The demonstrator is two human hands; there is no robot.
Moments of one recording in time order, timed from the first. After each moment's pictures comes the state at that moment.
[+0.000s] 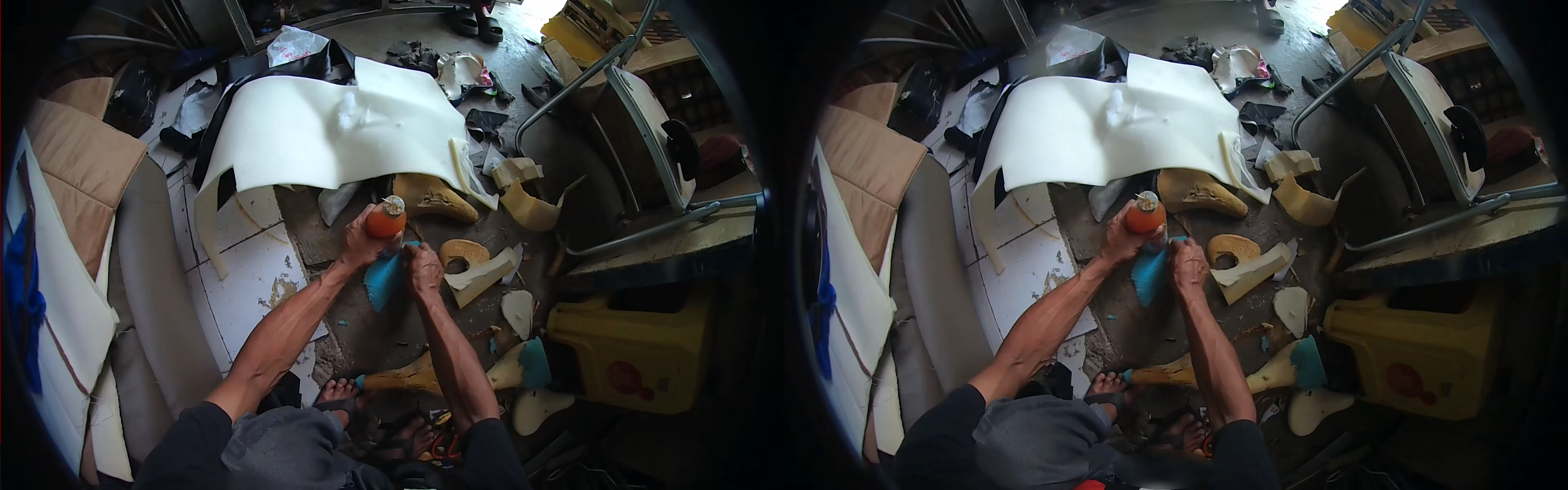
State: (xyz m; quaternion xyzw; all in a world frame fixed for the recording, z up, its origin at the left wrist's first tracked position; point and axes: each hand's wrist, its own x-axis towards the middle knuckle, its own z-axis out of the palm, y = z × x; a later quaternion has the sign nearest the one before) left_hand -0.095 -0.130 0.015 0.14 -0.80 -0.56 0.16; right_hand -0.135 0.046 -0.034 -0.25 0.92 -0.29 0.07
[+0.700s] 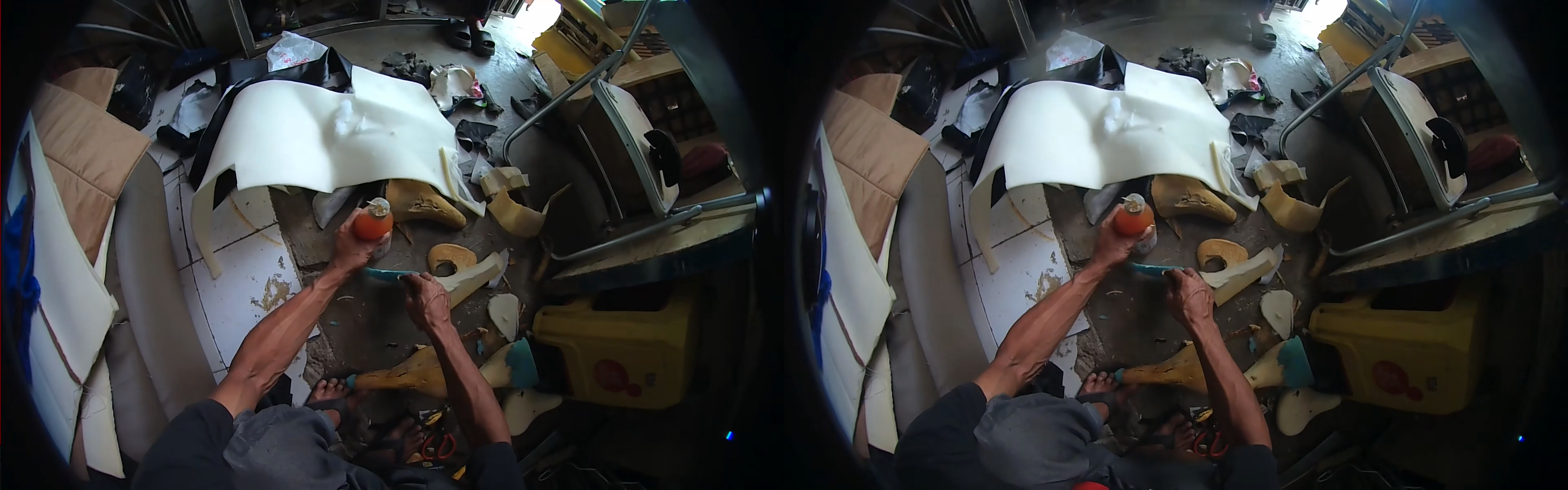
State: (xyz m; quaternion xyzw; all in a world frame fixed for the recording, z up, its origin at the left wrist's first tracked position) left_hand -0.085 -0.124 0.024 0.16 -0.76 -0.59 0.23; right_hand -0.099 0.093 0.048 -0.29 0.91 -0.27 0.14
